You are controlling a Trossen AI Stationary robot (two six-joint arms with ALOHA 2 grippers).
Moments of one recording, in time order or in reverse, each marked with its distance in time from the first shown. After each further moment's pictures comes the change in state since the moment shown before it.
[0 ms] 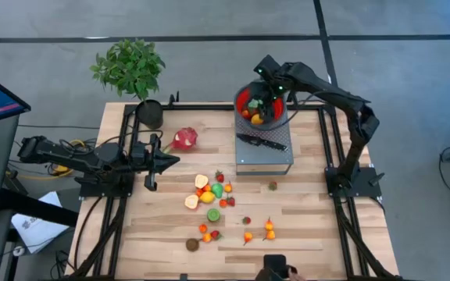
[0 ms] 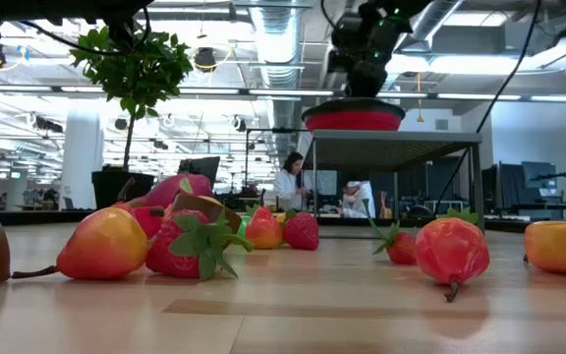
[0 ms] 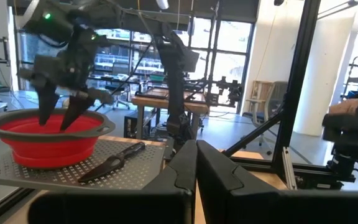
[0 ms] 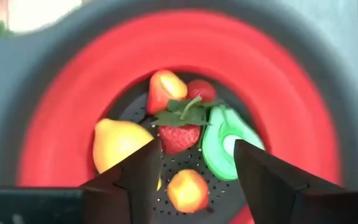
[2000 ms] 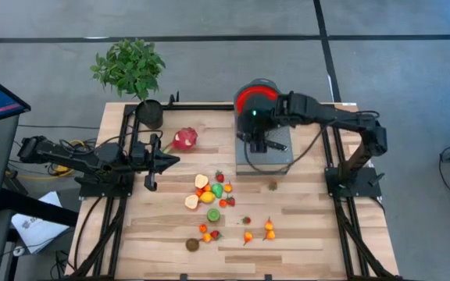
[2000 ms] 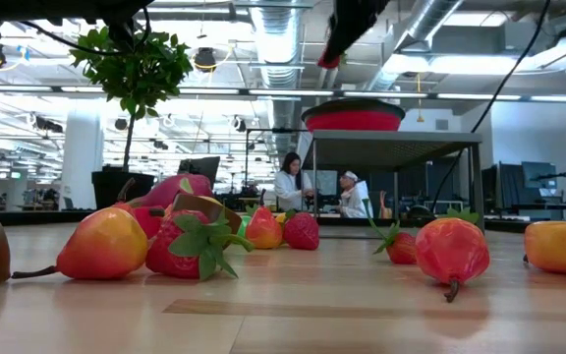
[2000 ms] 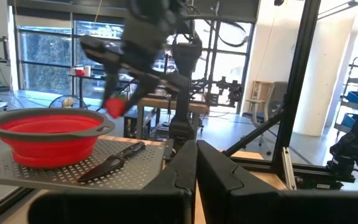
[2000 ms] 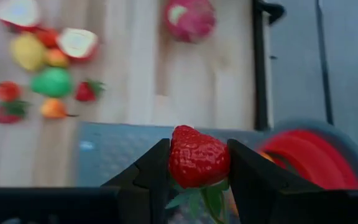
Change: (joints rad) left arm 0.000 0.000 0.000 0.000 0.000 -0.002; right arm 0.431 -0.118 0.000 0.025 0.249 0.235
